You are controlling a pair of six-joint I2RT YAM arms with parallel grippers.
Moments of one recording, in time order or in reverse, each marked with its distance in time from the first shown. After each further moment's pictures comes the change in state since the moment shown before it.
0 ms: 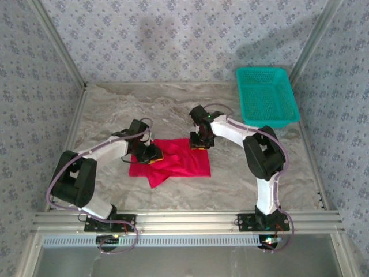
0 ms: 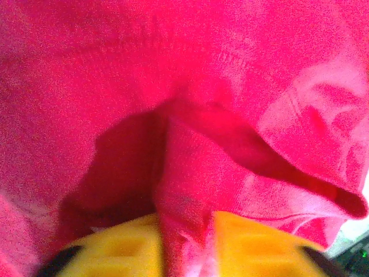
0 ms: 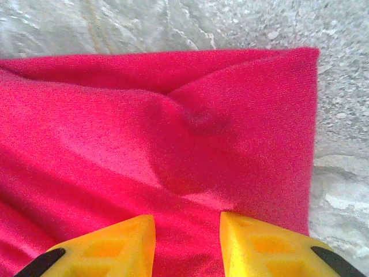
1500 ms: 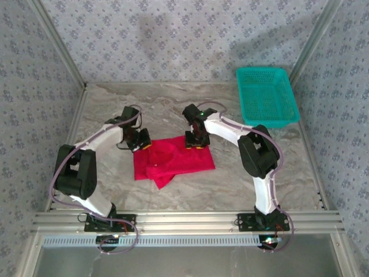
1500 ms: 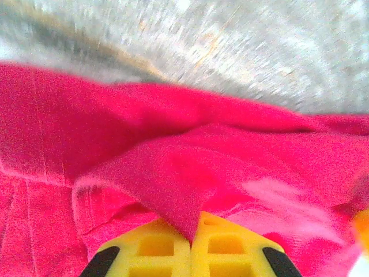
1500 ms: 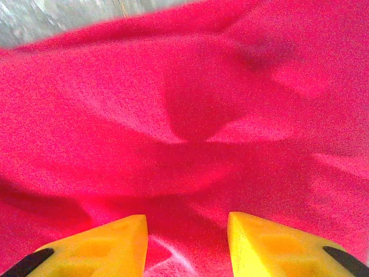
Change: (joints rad) left arm 0.136 0.079 0.236 -0.128 -0.163 -0.090; right arm 0.049 0.048 0.103 -0.093 0.039 0.014
